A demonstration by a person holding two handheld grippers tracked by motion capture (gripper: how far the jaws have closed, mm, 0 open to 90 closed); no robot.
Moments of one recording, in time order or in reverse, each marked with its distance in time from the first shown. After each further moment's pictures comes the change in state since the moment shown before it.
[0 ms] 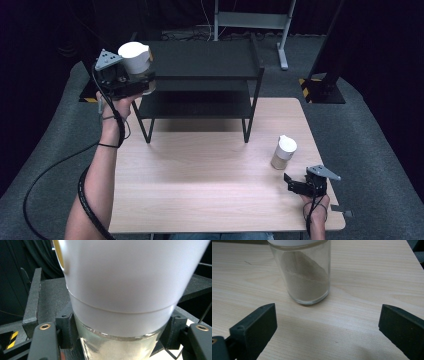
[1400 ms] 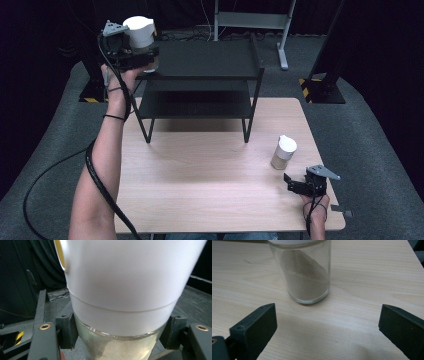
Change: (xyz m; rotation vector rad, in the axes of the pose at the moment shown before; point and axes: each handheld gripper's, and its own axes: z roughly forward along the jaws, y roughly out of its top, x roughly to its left) left arm 0.004 0.052 0.043 0.027 0.045 -0.014; right arm 0.001 0.001 0.001 0.008 -0.003 0.000
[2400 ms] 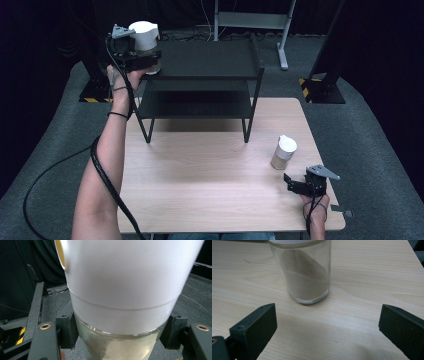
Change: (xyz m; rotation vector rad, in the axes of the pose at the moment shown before) left arm 0.003 -0.006 0.019 0.036 0.015 0.019; right arm 0.000 0.000 0.000 0.001 -0.001 -0.002
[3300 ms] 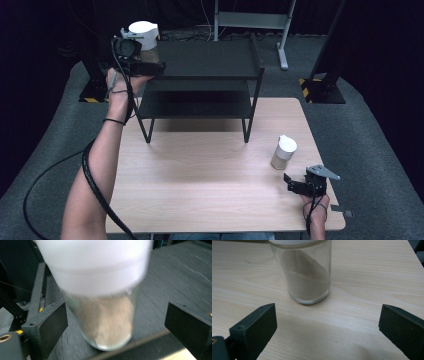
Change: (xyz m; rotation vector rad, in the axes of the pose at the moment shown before) left arm -0.035 0.026 -0.015 0.204 0.067 0.071; right arm -0.001 -0.001 0.000 -0.003 0.003 -0.001
